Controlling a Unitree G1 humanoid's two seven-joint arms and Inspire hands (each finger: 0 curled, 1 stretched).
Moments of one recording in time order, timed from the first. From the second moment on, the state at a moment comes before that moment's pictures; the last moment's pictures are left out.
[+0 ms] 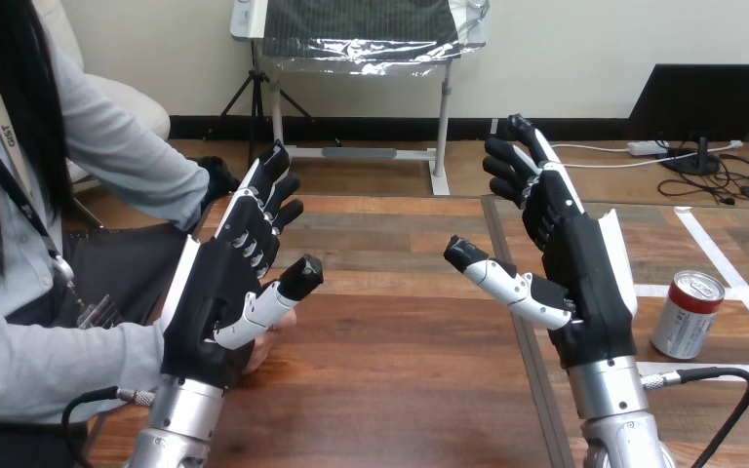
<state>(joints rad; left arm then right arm) -0.27 0.04 0.17 0.82 -0.24 -0.95 -0.54 -0.25 -0.07 -0.05 0.69 -0.04 -0.94 0.08</state>
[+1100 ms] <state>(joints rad) -0.27 0.04 0.18 0.88 -0.25 -0.97 -0.54 -0.25 -0.07 -0.05 0.69 -0.04 -0.95 0.08</state>
